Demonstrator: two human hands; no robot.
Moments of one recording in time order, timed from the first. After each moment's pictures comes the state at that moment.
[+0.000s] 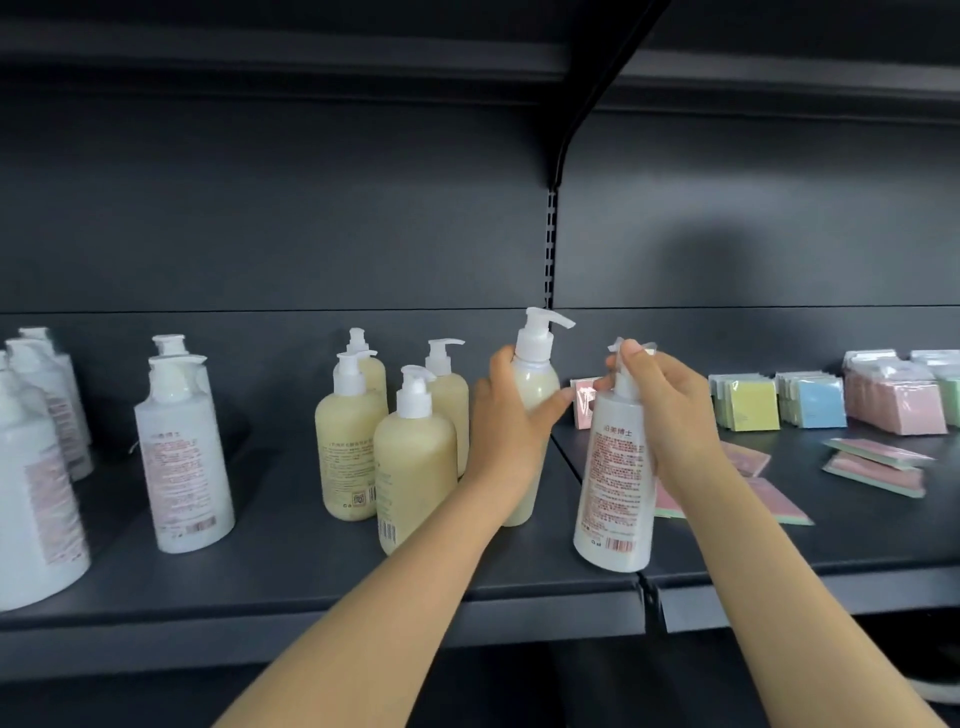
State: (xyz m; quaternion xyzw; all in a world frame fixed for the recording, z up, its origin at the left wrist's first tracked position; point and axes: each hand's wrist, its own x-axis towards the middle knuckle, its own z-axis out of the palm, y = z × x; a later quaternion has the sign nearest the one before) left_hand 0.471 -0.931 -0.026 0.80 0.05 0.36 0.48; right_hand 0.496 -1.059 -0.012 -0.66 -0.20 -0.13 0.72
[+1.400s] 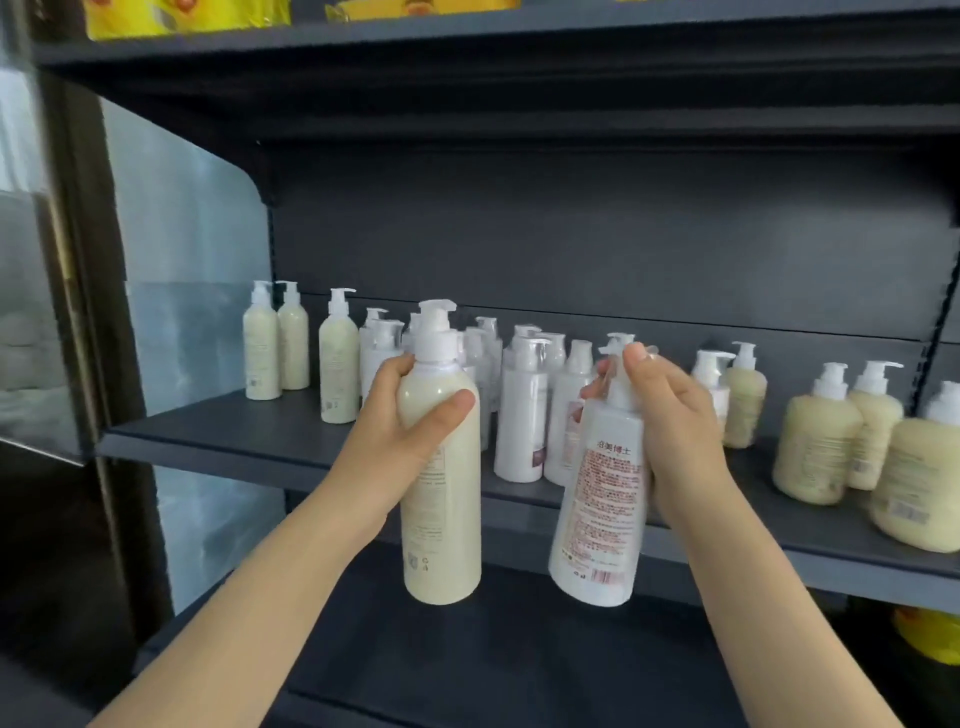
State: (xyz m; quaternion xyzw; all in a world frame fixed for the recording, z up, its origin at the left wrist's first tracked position) left_hand 0.021 -0.525 -0.020 0.71 0.10 0.39 0.57; right_hand 0.153 -0.678 -0.004 -0.57 -0.34 0.02 0.75
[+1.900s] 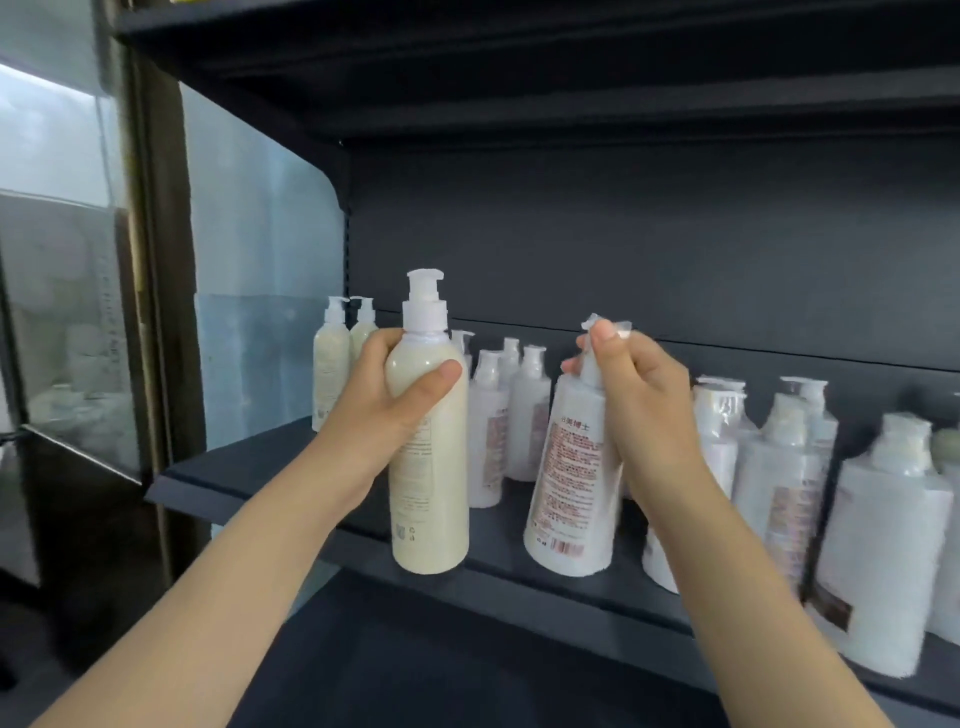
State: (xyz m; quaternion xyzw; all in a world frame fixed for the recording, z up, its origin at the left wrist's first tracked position) left_hand 0.041 -0.343 0.002 0.72 0.12 0.45 0.52; right_hand 0.176 -0.472 0.013 -0.59 -0.40 -0.07 0.70
